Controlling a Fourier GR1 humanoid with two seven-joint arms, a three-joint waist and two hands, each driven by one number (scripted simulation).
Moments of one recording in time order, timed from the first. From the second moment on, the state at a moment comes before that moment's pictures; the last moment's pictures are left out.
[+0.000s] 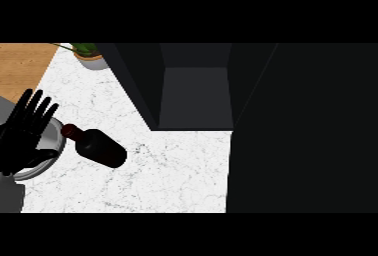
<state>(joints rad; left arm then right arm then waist) -0.15 0.30 0.34 -1.33 0.56 -0.29 0.10 0.10 -0.07 0.03 -2.39 -0.22 0.20 0.39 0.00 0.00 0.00</state>
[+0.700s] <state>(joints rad) -0.19 0.30 0.32 -1.04 0.44 -0.39 -0.11 0.06 -0.08 0.01 -2.39 -0.23 0.21 0.43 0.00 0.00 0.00</state>
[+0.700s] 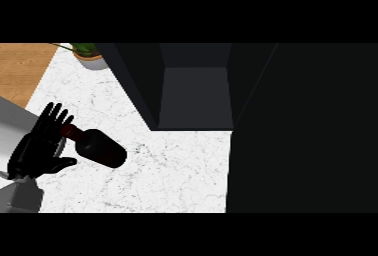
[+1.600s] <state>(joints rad) -0.32 0.29 0.29 -0.59 0.31 -0.48 -0.40 0.08 -0.06 0.01 -2.39 -0.21 0.23 0.41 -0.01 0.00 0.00</state>
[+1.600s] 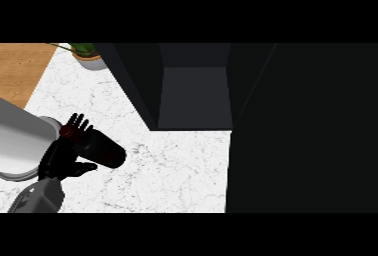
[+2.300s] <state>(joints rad) -0.43 0.27 0.30 -0.30 0.28 -0.53 -0.57 0.10 -0.05 0.02 -2.40 -0.21 0.23 0.40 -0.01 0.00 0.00</state>
